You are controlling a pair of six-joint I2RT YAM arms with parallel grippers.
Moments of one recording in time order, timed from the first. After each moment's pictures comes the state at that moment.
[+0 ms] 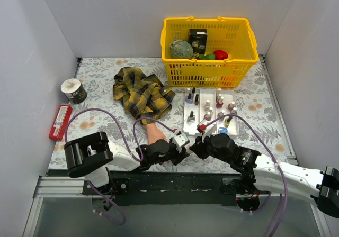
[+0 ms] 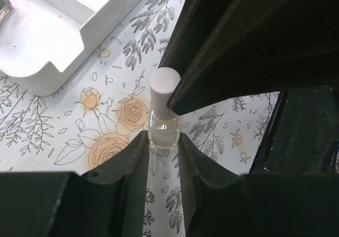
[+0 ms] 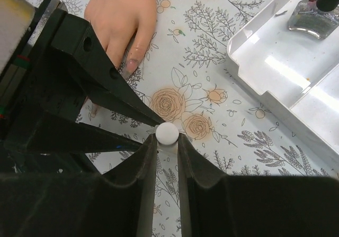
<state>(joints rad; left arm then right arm) -1.21 1.55 0.40 0.81 -0.04 -0.17 1.08 0.74 0.31 -0.04 0.12 0.33</state>
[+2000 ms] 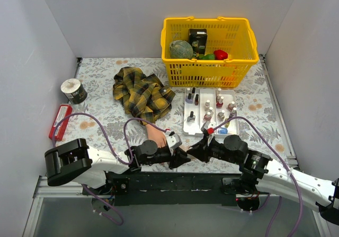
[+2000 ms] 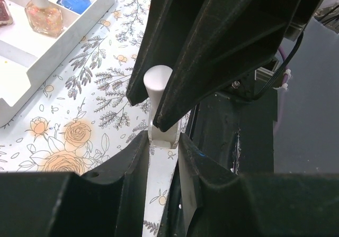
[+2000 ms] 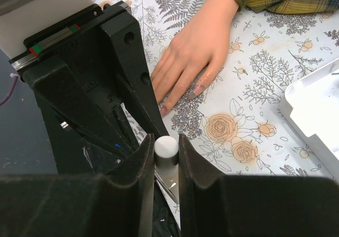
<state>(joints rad) -1.21 1.34 0.31 0.87 0.16 -0.26 1.08 0.54 0.32 -0.05 -0.10 0.28</state>
